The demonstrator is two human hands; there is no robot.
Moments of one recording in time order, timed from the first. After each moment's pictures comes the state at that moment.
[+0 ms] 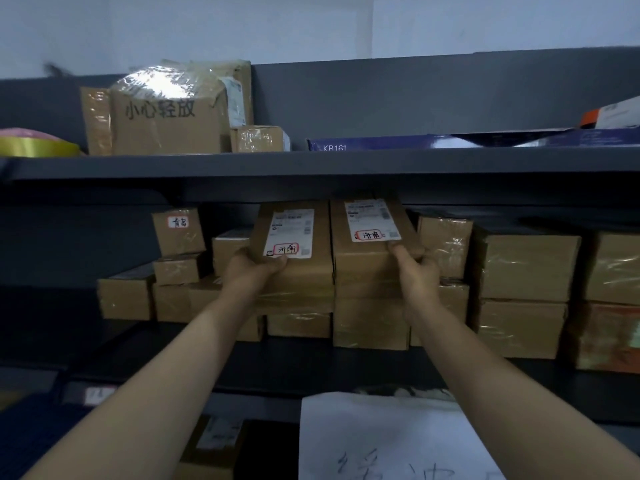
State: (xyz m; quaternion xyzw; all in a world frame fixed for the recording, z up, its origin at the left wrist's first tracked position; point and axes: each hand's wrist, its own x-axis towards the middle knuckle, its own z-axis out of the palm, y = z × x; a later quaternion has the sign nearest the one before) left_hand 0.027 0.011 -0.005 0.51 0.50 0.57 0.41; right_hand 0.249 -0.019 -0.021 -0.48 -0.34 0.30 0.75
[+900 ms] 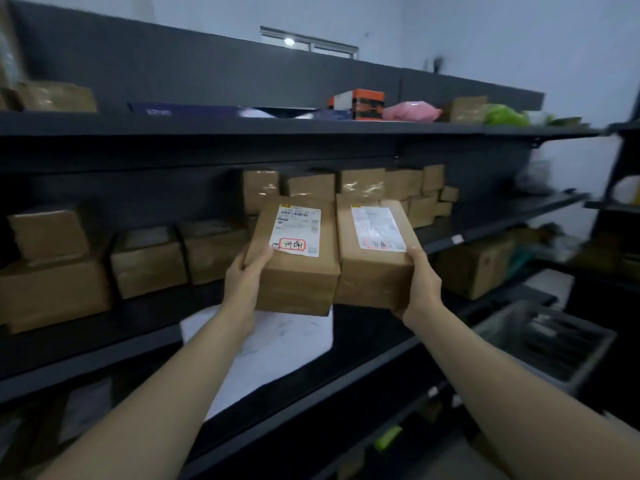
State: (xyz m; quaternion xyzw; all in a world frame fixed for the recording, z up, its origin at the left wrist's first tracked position) left_hand 0.105 -0.165 -0.071 0.56 0.25 0.41 0.67; right_hand 0.274 -0.324 -0.084 -0.52 -0.04 0.18 0.83
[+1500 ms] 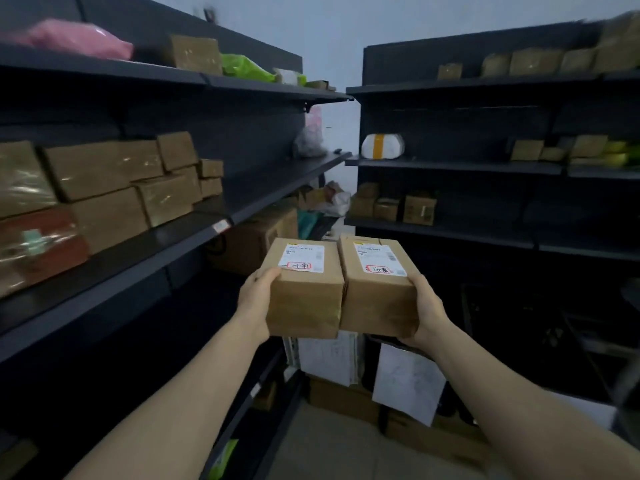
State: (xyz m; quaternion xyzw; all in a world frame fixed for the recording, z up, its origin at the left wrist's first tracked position) left_hand 0.507 -0.418 -0.157 0.58 0.21 0.05 0.78; right_hand 0.513 -0.653 -0.163 -0.52 0.22 0.05 0.82
